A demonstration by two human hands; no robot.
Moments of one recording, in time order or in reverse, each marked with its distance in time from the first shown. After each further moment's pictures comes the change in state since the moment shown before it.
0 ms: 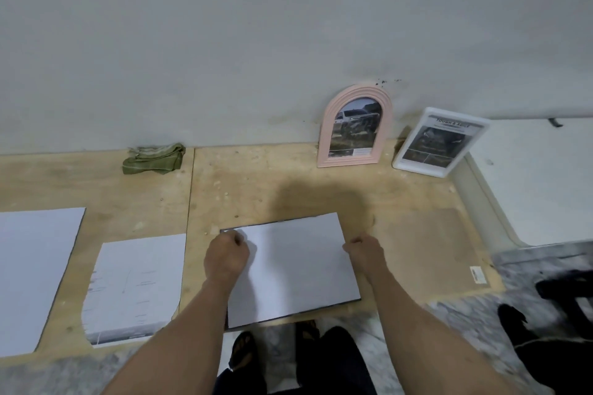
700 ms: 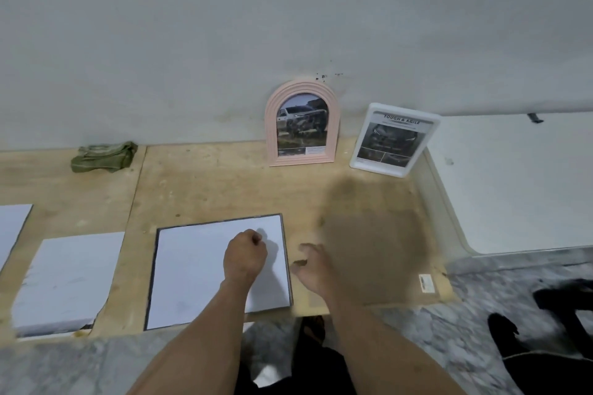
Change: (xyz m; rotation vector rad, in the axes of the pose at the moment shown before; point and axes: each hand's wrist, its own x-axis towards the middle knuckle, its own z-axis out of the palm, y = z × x) left_hand -0.071 0.137 0.118 -0.020 -0.055 0.008; right_hand 0.032 0.060 -0.047 -0.249 -0.297 -0.300
